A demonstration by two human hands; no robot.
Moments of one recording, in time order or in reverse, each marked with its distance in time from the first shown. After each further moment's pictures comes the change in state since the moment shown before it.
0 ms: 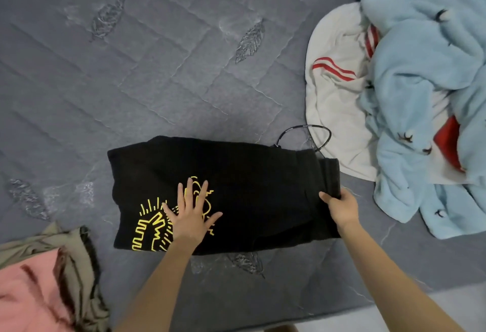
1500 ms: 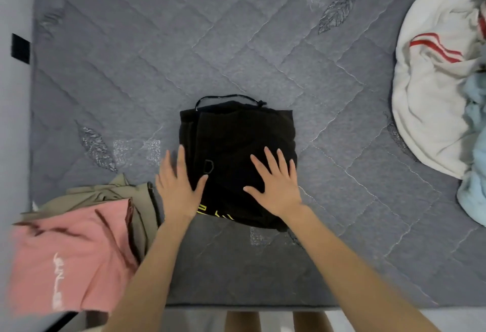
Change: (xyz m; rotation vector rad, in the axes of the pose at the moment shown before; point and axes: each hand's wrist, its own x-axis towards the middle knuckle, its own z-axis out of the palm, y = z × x) left_hand -0.034 -0.156 -0.029 -0.529 0.424 -0.164; right_hand -0.134 -0.014 0.234 -1.079 -0.347 -0.953
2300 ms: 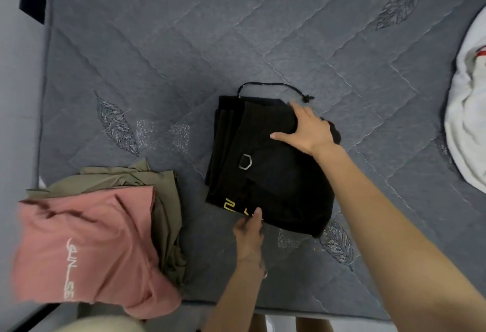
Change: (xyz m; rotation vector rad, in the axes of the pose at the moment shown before) left_hand -0.085 0.032 0.060 -1.393 -0.242 -1.170; right_hand 0.121 -0.024 -0.051 0.066 -0.023 0.136
